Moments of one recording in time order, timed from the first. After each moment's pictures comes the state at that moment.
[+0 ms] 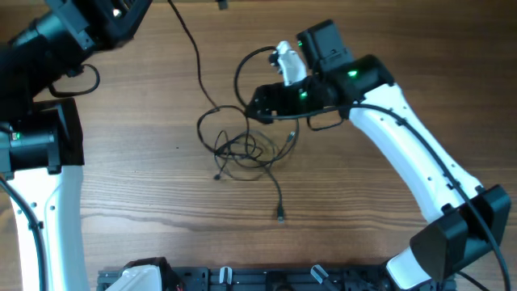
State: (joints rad) left arm 0.10 1.30 1.58 0.29 1.10 -1.52; right arm 0.49 1.73 1.59 -0.93 -0.55 0.25
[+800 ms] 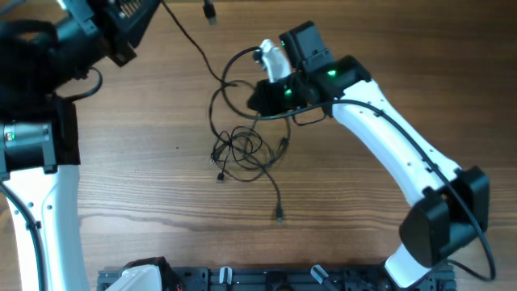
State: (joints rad) left arm 0.13 1.30 1.58 -0.16 1.07 -1.45; right arm 0.50 1.79 1.59 -0.81 -0.49 0.29
